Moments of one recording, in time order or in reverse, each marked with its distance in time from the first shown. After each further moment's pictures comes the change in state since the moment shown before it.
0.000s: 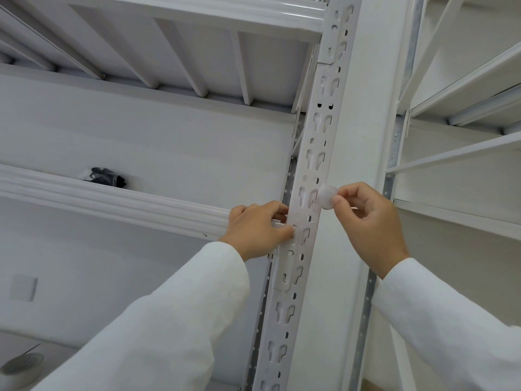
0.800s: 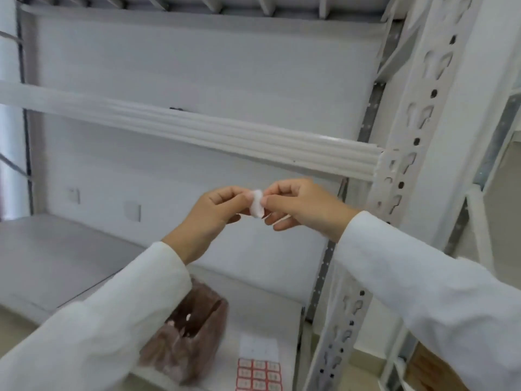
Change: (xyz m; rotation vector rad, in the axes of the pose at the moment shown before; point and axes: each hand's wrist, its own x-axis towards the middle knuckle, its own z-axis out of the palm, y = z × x) left_hand -0.140 -0.127 -0.055 -0.721 0.110 -0.382; right_hand -0.074 -0.038 0.161 0.334 -0.931 0.424
